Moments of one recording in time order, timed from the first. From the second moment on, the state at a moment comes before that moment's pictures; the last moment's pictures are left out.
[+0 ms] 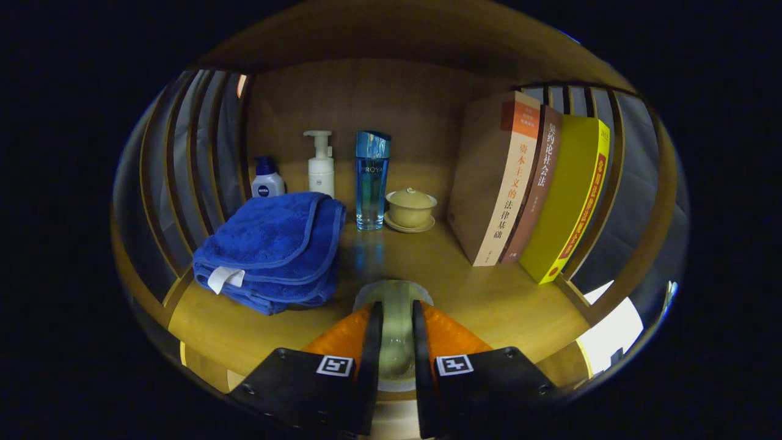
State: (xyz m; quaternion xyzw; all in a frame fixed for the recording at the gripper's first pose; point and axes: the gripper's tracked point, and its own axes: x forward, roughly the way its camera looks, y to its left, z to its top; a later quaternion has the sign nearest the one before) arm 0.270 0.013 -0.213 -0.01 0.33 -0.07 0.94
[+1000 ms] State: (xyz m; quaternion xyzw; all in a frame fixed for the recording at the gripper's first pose) arm 0.269 0.013 -0.182 -0.03 0.29 -0.05 0.96
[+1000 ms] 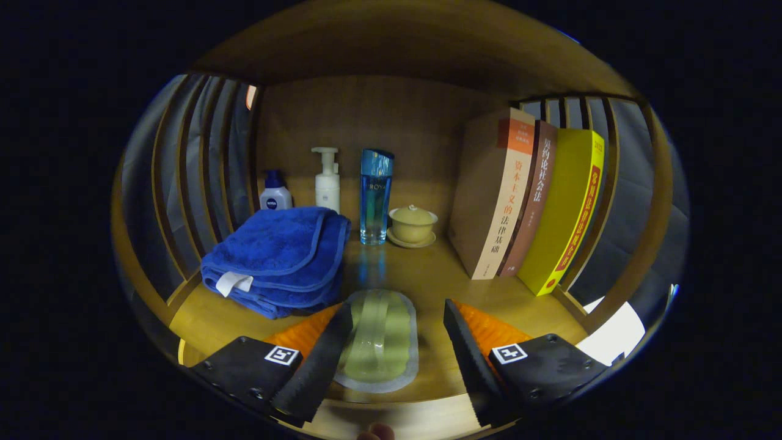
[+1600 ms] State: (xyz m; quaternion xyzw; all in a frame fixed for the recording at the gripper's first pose) arm 0.223 -0.026 -0.051 -0.04 0.16 -0.13 0.98
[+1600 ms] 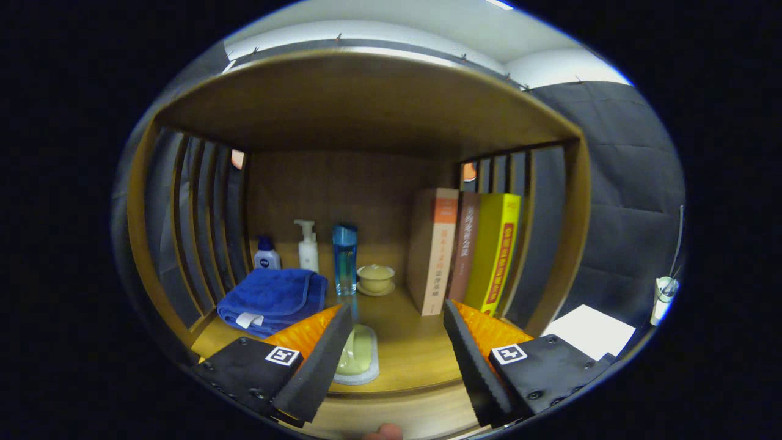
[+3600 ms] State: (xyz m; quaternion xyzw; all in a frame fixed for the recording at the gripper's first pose) arm 0.010 0.012 -0.134 -0.04 0.10 -0.06 0.99
